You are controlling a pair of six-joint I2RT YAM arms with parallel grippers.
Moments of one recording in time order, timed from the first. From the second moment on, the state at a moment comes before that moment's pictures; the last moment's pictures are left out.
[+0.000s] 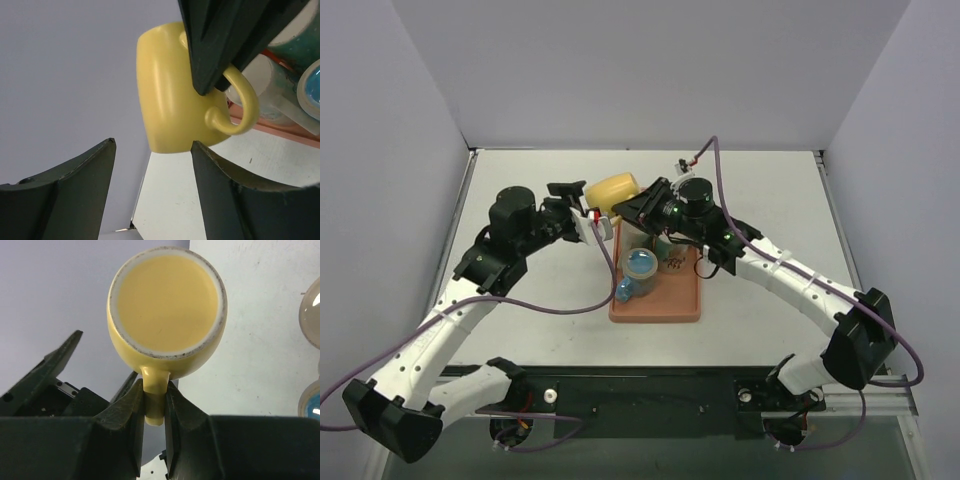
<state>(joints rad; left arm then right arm) -0.50 1.04 1.12 -0.30 0.28 0.98 0.75 1.43 1.17 0.02 -0.11 1.22</state>
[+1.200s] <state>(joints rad) -0.27 1.10 1.39 -0.57 0.27 1.20 0.53 1.37 1.23 -0.01 -0.47 1.18</state>
